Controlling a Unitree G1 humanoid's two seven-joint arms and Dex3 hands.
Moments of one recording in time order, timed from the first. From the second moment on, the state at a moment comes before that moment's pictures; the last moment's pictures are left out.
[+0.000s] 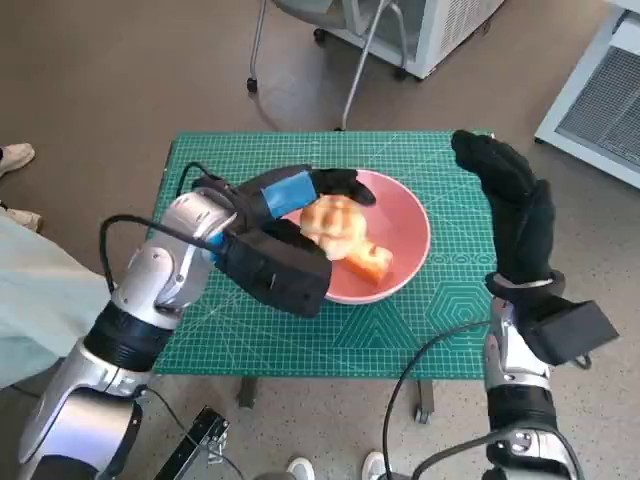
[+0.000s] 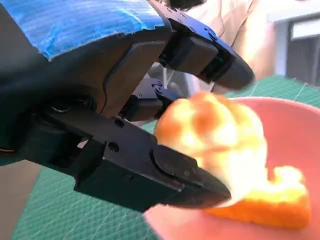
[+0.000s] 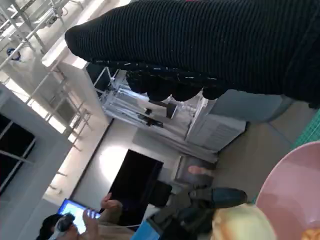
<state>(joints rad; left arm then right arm) -0.90 0.51 -0.44 0.27 0.79 -0.08 -0.54 -0.63 -0.15 -0.17 0.67 0.16 -0.83 0.29</state>
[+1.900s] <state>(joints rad) -0.66 0.22 0.08 0.44 0.04 -0.55 -0.17 -0.73 -0.15 -0.13 0.58 0.07 -0.80 0.17</state>
